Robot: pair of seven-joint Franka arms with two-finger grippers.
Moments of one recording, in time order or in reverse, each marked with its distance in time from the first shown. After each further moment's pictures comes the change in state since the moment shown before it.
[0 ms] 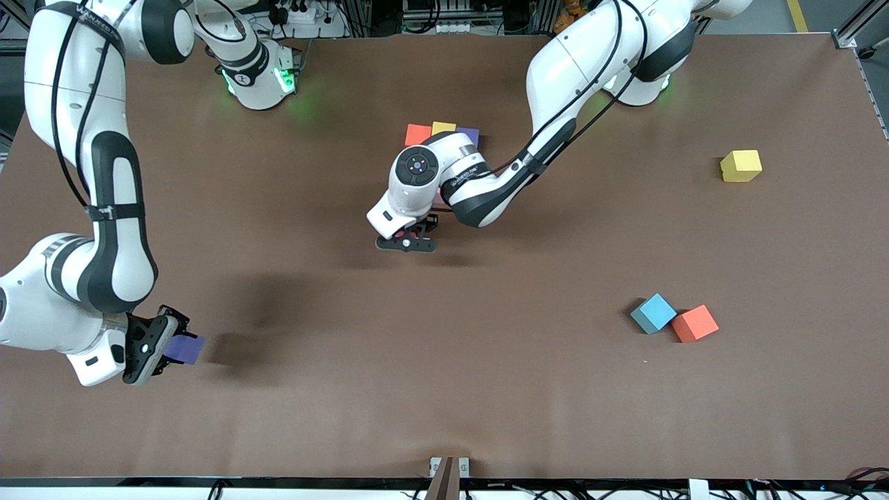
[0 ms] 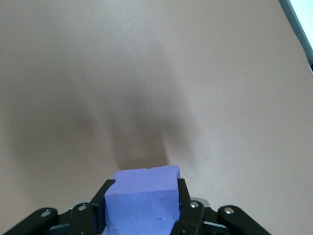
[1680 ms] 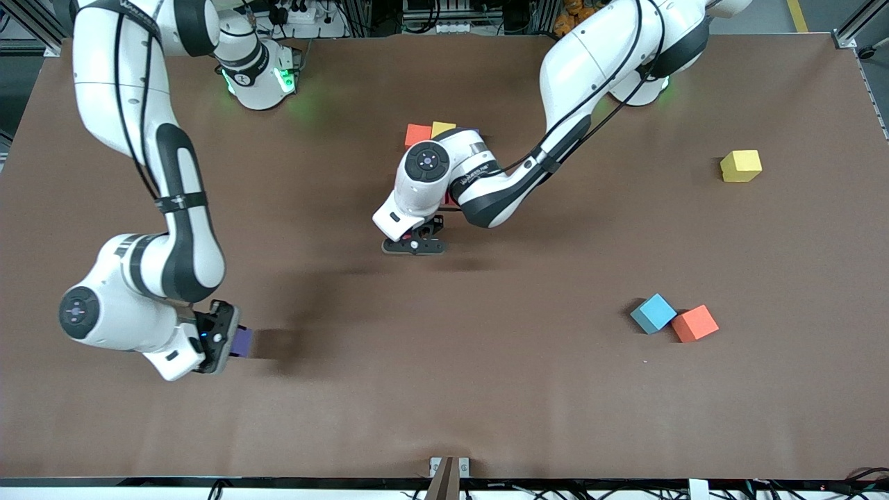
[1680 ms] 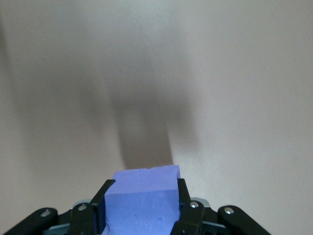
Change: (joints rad) left arm 0.057 -0.039 -0.044 -0.031 0.049 0.018 -0.043; right arm 0.129 -0.002 0.003 -0.017 -0.055 -0.001 -0.001
